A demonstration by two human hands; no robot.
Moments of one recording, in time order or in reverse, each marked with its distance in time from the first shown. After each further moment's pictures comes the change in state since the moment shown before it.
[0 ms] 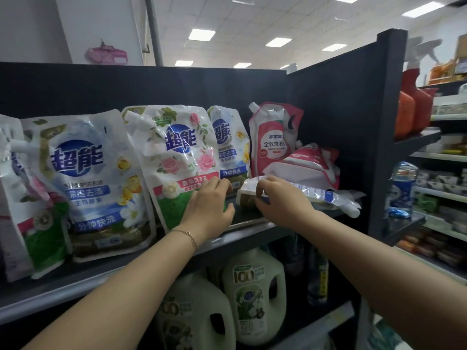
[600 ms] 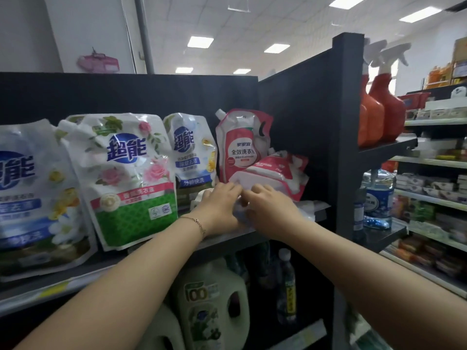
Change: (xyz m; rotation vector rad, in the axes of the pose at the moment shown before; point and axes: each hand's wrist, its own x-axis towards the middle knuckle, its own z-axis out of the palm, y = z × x) left_hand 0.072 0.092 0.052 0.091 -0.282 0.093; right_hand -0.012 0.085 -0.023 -0.173 -0.056 -0.156
